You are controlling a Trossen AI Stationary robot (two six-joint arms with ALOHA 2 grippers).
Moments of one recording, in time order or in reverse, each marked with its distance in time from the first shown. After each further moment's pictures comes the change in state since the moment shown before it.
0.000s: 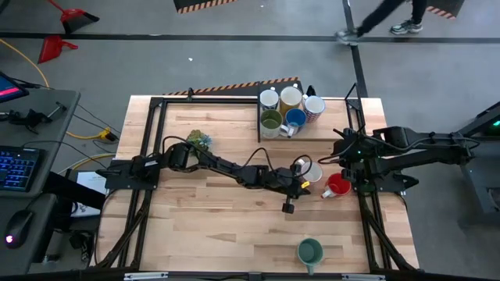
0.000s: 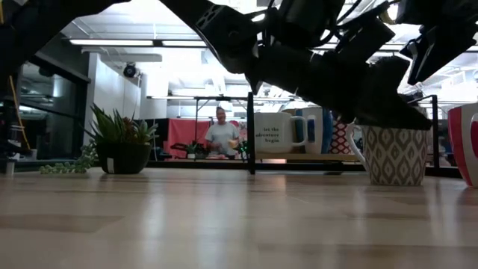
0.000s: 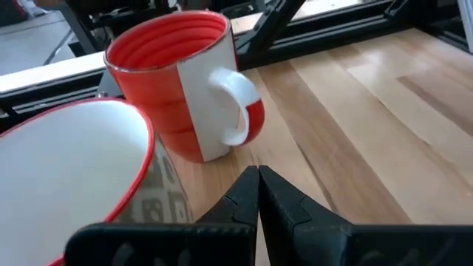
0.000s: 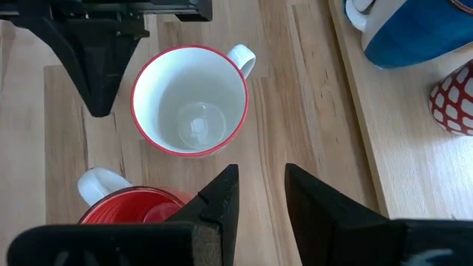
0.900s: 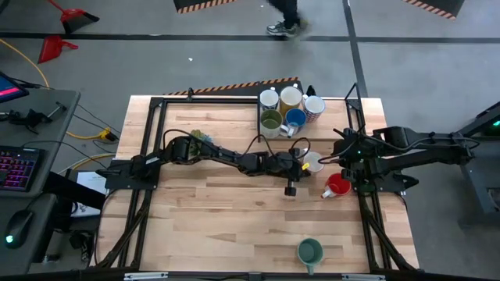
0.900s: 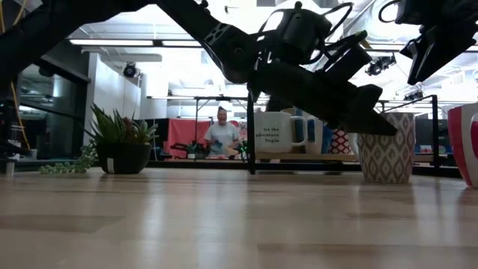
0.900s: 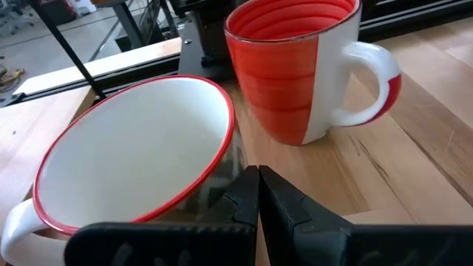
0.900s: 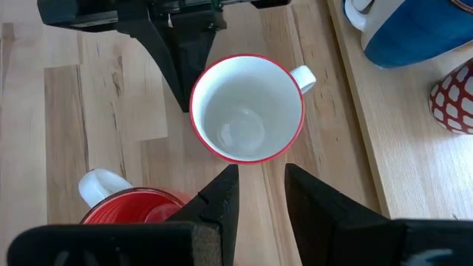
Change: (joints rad) left arm 0.102 0.000 0.000 0.006 -0.025 0.061; right arm 0.000 0.000 0.000 0.001 0.000 0.008
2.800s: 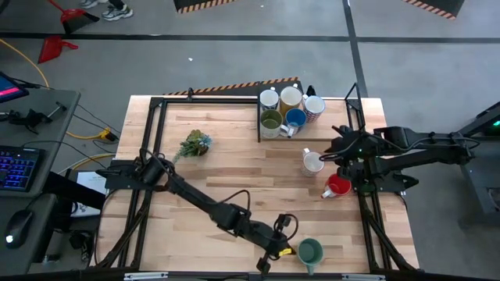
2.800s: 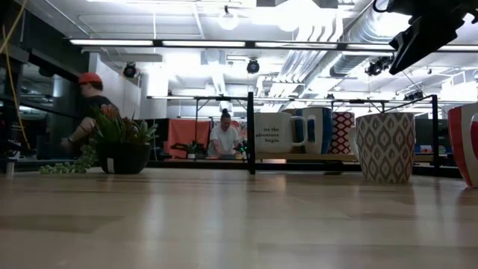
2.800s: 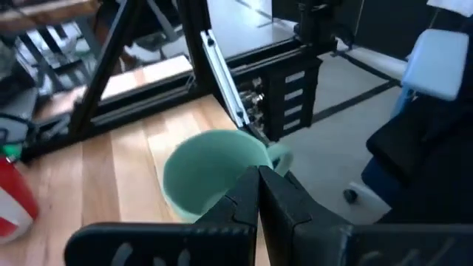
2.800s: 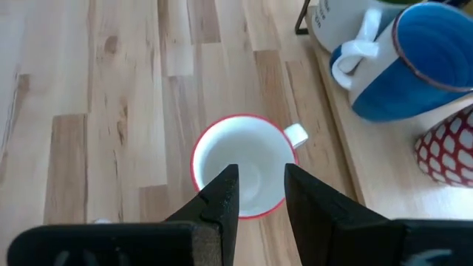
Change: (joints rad) left arm -0.463 -0.197 0.000 -0.192 -0.071 -0.156; right arm 0.000 0.002 0.000 0.142 0.023 -0.042
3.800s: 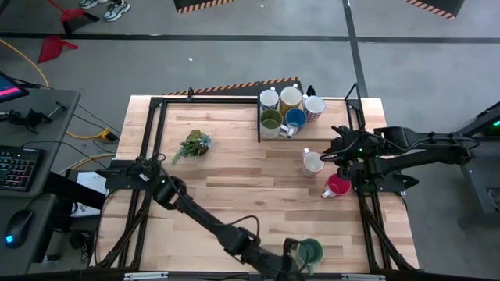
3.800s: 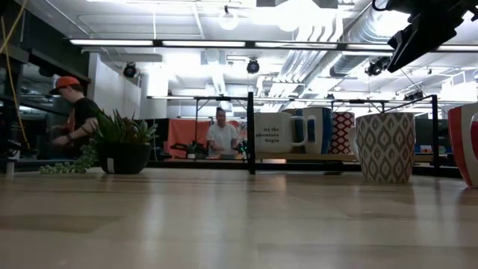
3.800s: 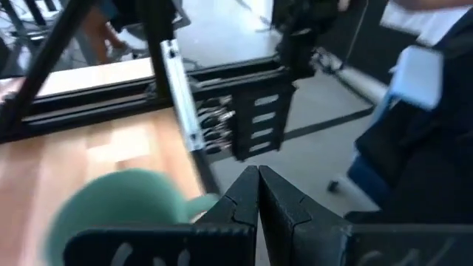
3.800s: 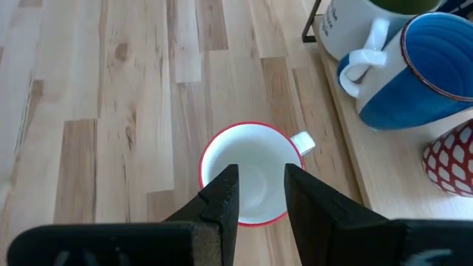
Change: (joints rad) left arm -0.099 0.253 0.457 -0.213 -0.083 -0.193; right arm 0.000 0.000 0.000 0.023 -0.022 -0.007
